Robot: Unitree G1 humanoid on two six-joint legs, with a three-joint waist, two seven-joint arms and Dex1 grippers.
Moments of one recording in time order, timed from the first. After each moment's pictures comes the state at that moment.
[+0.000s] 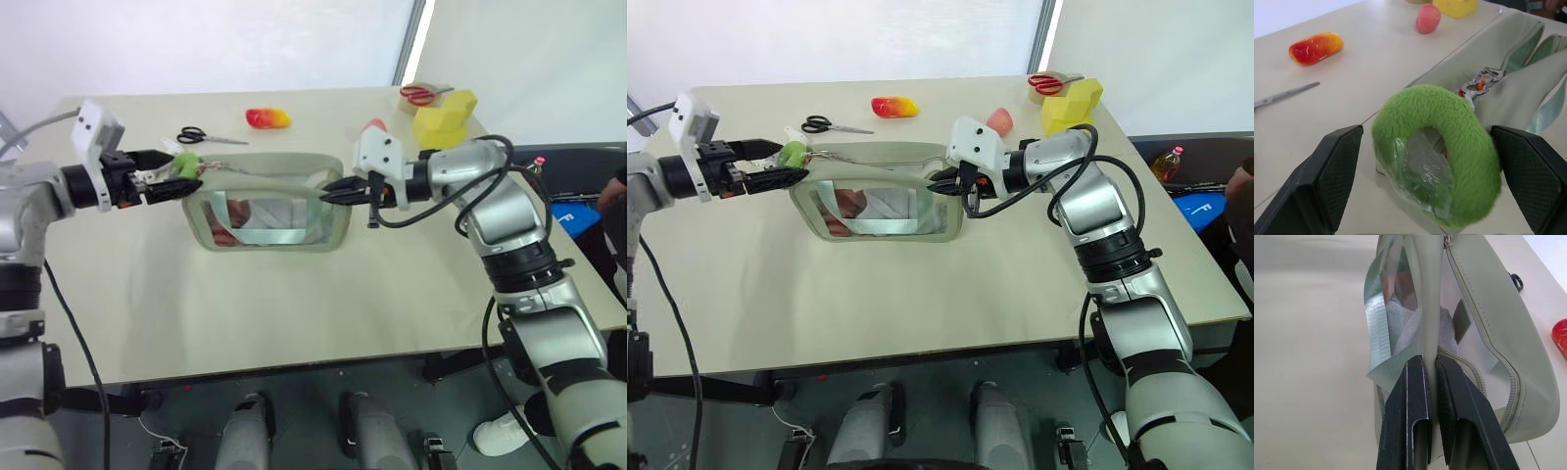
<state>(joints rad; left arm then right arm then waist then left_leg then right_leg) -0.80 0.92 0.11 0.34 -0.44 0.61 -1.09 -0.99 -0.55 0.25 0.16 0.13 0.38 1.18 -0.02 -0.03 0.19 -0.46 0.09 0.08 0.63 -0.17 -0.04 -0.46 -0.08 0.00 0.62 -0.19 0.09</state>
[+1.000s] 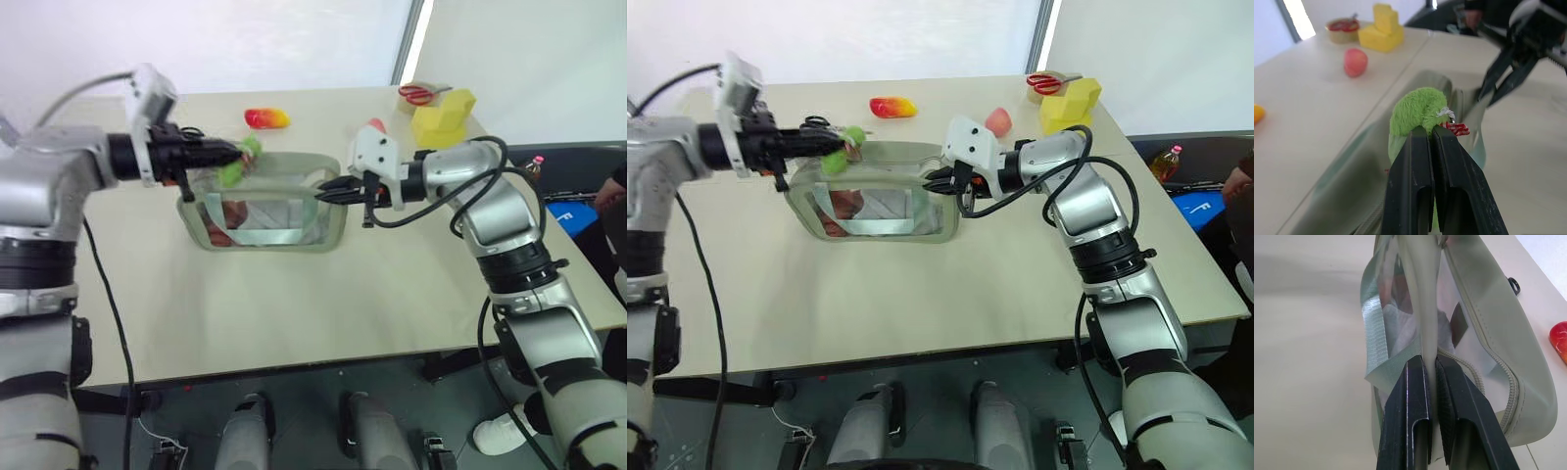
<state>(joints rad) -0.92 0.81 -0.01 0.18 -0.44 0.66 -1.15 -0.99 -0.53 0.25 0.15 0.12 0.38 1.15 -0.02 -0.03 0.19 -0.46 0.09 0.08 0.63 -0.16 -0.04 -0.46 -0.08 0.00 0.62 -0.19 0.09</state>
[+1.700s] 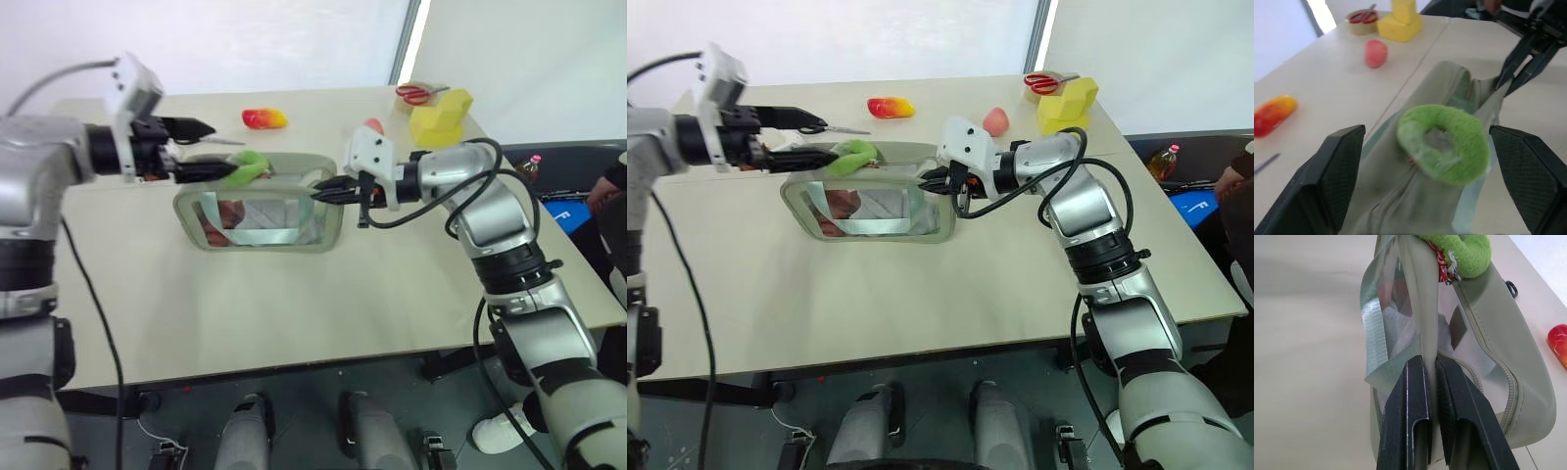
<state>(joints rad) -0.95 0.96 0.05 0.16 -0.44 0.72 -1.16 -0.99 -0.50 0.25 0.16 0.12 0.37 1.13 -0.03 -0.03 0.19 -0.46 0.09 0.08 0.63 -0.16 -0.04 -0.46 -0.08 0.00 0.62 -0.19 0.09</state>
